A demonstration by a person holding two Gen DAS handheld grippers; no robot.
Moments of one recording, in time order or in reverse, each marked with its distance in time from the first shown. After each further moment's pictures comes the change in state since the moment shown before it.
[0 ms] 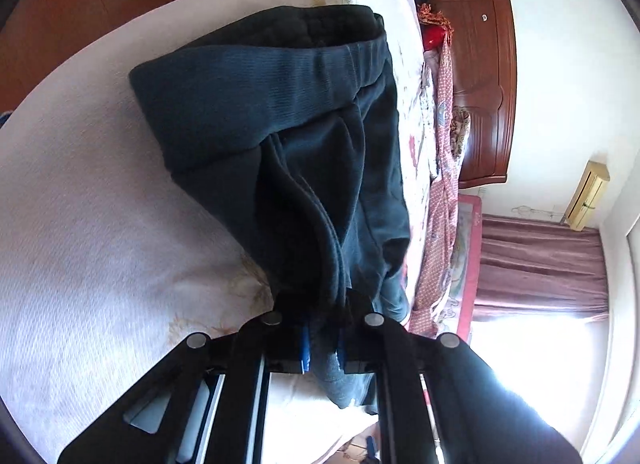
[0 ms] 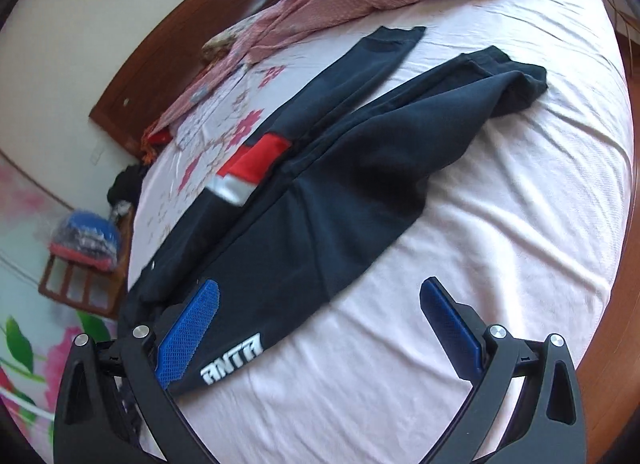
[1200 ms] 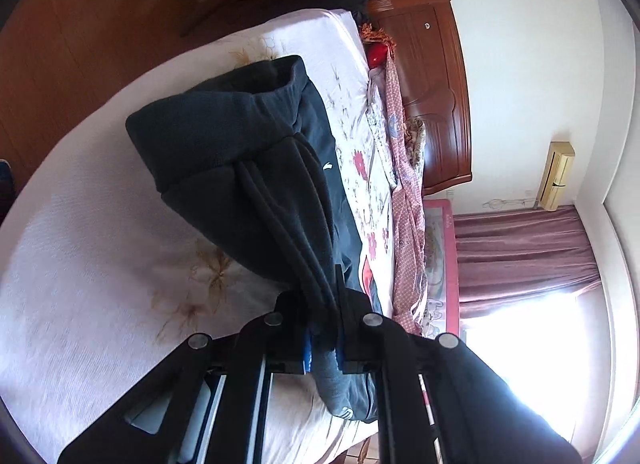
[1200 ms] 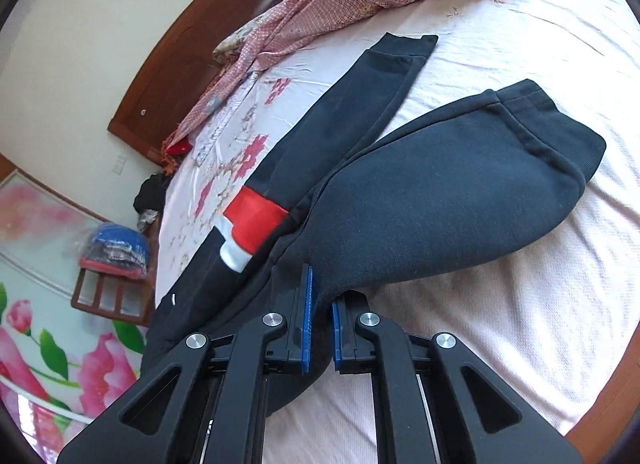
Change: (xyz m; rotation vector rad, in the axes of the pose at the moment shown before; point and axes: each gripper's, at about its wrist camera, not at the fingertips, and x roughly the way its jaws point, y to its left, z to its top) left arm -0.072 -0.036 -0.037 0.160 -0.115 -0.079; right arm 0.020 -0.017 0.076 -0.048 0.082 0.139
